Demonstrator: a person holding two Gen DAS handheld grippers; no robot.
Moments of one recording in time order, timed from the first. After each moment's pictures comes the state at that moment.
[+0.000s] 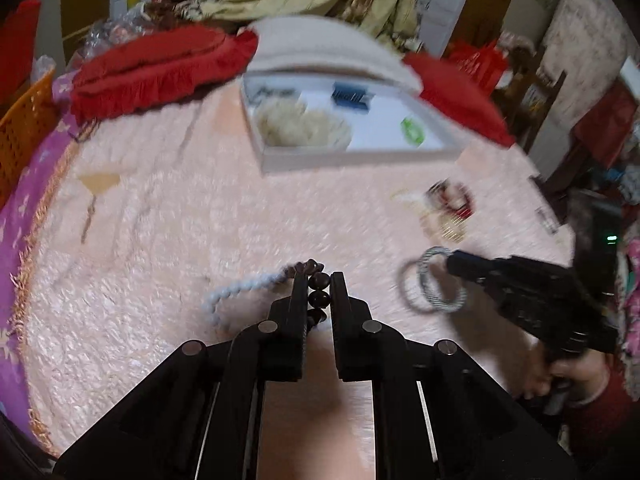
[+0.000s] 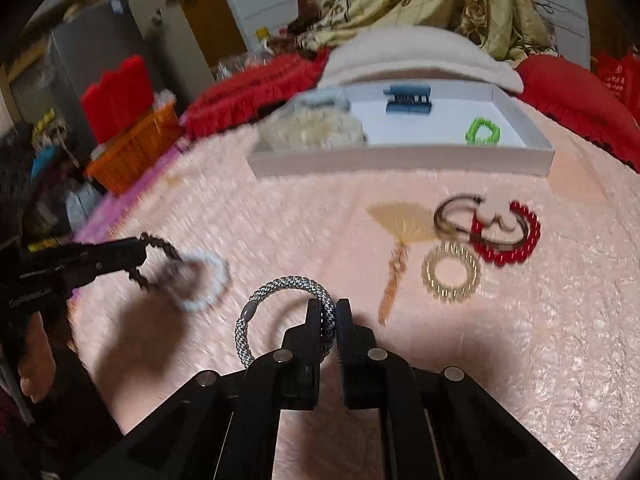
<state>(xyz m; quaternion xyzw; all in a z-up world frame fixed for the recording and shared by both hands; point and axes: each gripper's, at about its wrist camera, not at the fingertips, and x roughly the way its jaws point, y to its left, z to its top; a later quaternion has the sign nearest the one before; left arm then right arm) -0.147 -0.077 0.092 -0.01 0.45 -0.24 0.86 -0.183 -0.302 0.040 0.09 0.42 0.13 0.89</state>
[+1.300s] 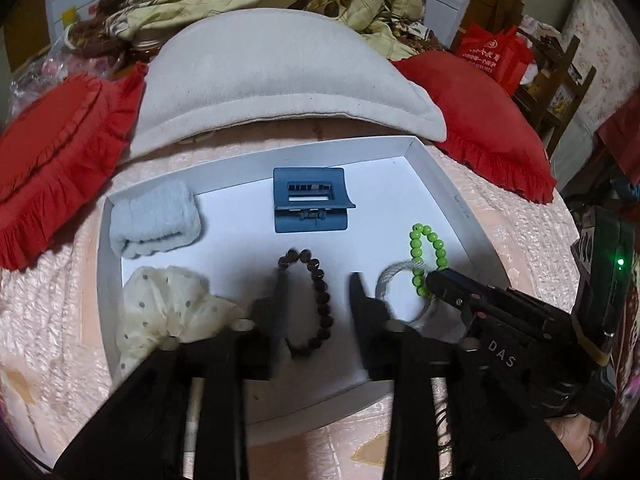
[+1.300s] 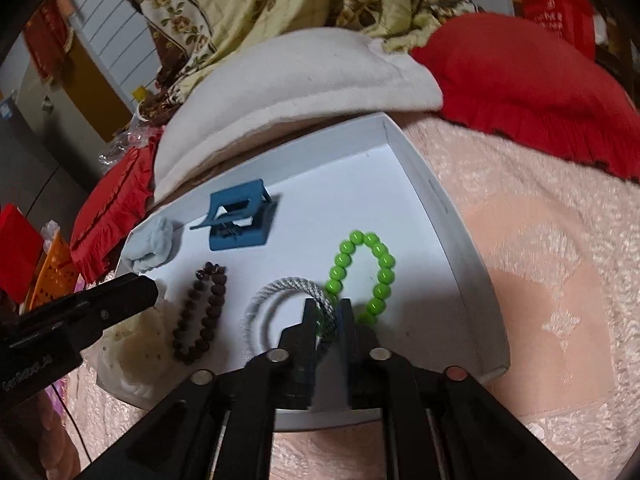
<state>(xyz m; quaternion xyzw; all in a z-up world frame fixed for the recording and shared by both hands) 0.083 -0.257 0.079 0.03 0.48 -0.23 0.84 0.011 -0.437 0.031 0.20 0.45 0.00 0.87</state>
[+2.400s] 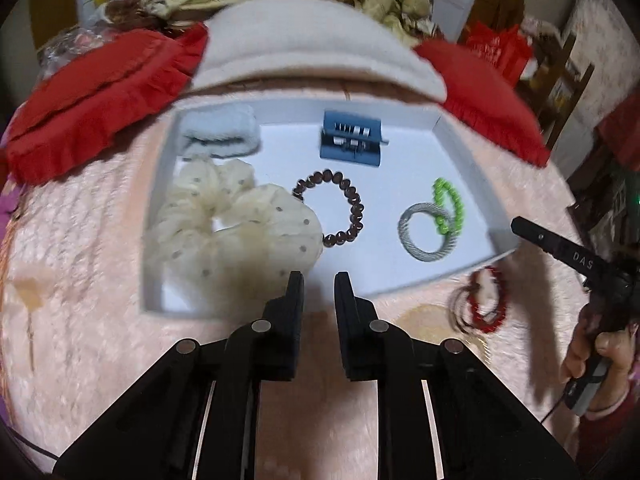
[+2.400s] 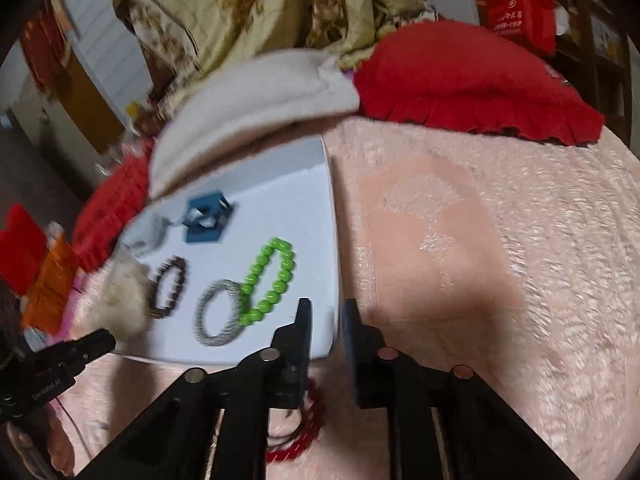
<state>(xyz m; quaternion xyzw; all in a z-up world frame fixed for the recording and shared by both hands) -0.017 -0.180 0.073 0.02 0.48 -0.22 0.85 -0.084 -0.477 0.052 0.20 0.42 -0.03 0.89</state>
